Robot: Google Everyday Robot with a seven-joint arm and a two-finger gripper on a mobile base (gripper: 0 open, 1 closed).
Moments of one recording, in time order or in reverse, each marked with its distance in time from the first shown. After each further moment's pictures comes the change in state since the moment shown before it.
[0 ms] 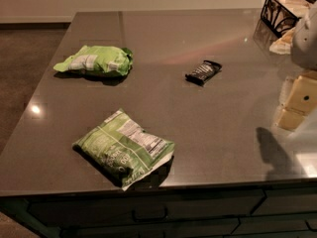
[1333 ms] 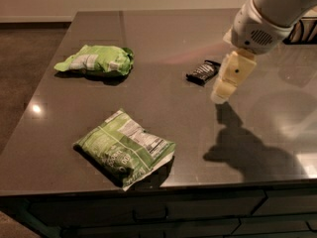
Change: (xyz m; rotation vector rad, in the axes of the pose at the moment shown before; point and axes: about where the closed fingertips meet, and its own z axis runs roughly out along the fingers) arm -0.082 -0.058 0.052 -0.042 -0.145 0.063
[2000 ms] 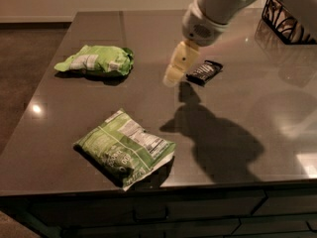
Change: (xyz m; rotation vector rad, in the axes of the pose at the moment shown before) arm -0.090 -0.036 0.055 0.022 -0.095 0.018
